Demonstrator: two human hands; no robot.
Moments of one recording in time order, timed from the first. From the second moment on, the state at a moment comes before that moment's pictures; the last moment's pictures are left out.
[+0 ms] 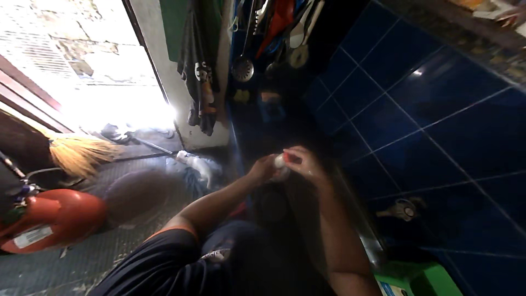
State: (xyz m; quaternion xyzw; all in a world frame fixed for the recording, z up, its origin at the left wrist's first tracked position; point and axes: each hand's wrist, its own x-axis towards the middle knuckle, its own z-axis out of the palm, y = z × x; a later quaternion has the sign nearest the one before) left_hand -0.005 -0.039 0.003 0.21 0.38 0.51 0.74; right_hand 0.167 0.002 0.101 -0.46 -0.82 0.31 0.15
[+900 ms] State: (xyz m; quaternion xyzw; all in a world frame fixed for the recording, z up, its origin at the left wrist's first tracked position) left_hand -0.023 -0.031 -0.005 0.22 0.49 0.57 0.62; right_hand 0.148 -0.010 0.042 -0.53 -0.74 0.30 0.29
